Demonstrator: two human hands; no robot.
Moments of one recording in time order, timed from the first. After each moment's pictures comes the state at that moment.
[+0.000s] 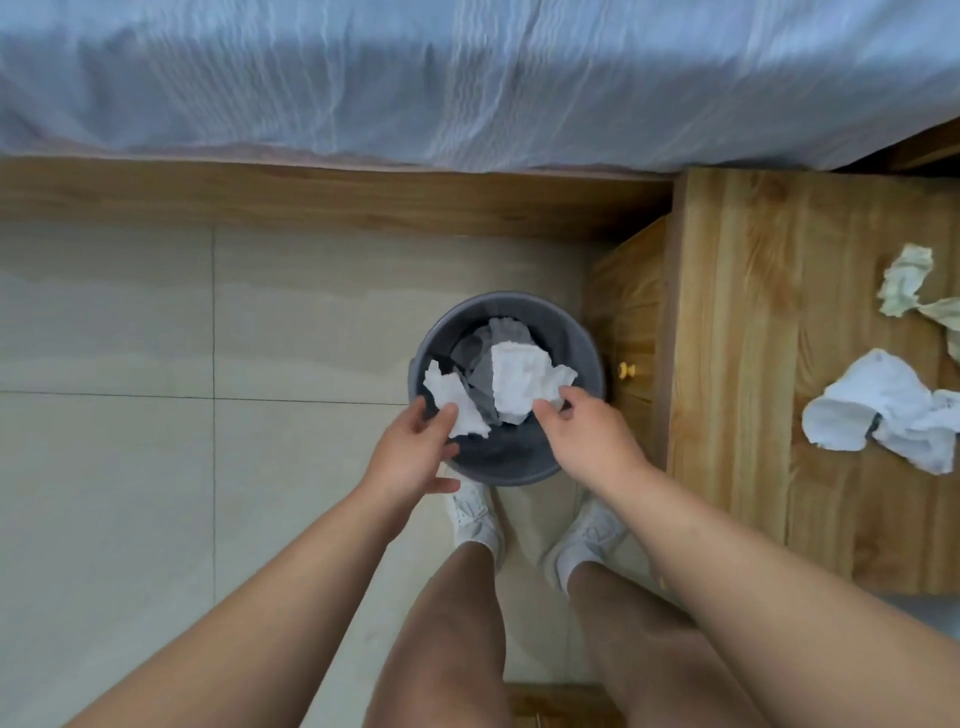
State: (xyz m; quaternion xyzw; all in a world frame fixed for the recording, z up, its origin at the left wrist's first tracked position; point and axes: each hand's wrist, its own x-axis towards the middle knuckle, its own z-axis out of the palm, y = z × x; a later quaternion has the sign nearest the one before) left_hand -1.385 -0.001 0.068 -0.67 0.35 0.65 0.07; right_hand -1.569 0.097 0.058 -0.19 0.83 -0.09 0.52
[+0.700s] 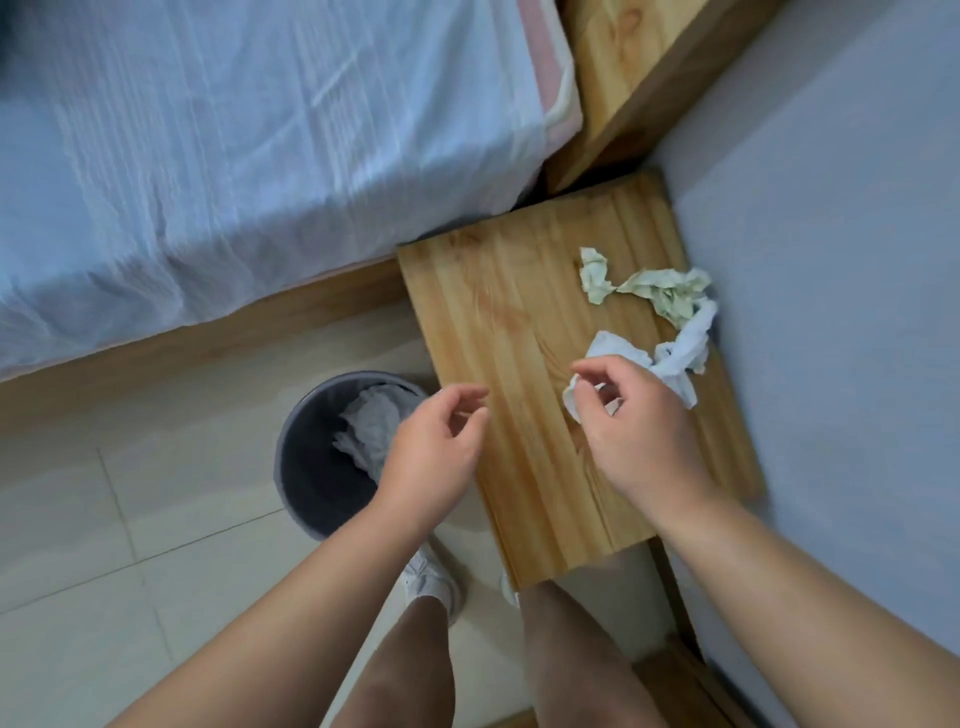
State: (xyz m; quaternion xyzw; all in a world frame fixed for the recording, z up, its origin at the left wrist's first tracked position) left_hand -1.601 0.066 0.155 -0.42 0.70 0.57 0.11; right_hand -1.734 0.219 0.193 -0.14 0.91 -0.29 0.25
